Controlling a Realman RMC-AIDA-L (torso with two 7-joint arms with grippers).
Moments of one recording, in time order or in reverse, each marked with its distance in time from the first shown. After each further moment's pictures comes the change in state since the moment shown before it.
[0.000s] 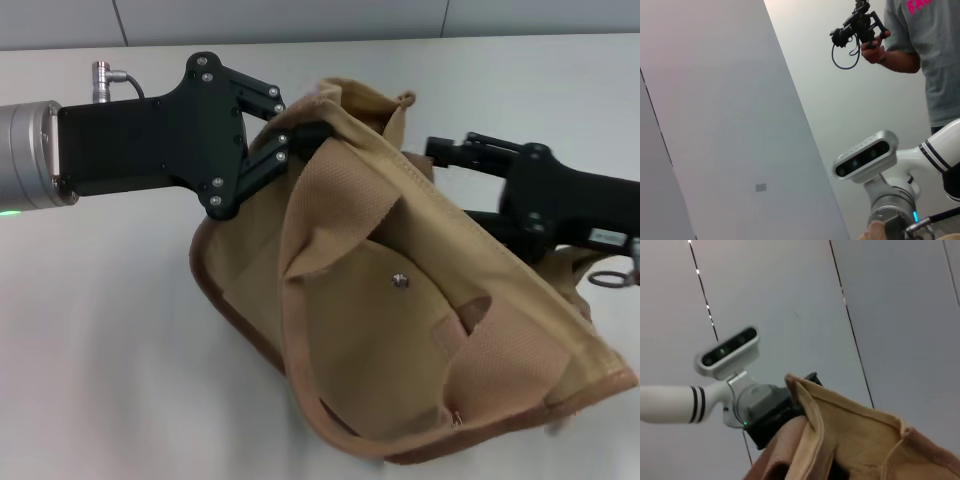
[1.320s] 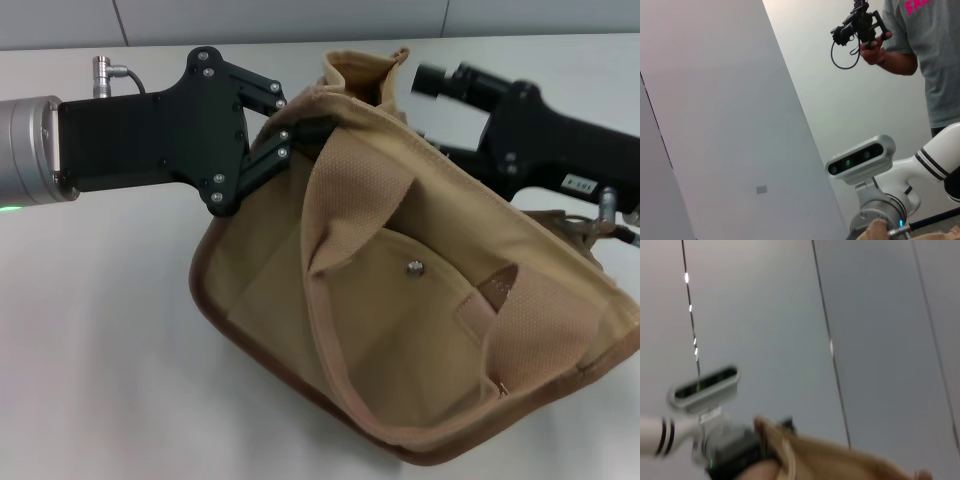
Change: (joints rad) left arm -0.003 0.002 0.008 0.003 -0.011 -0.002 0.000; right arm 0.074 -0.002 -0.027 0.114 0.137 0.078 -0.172
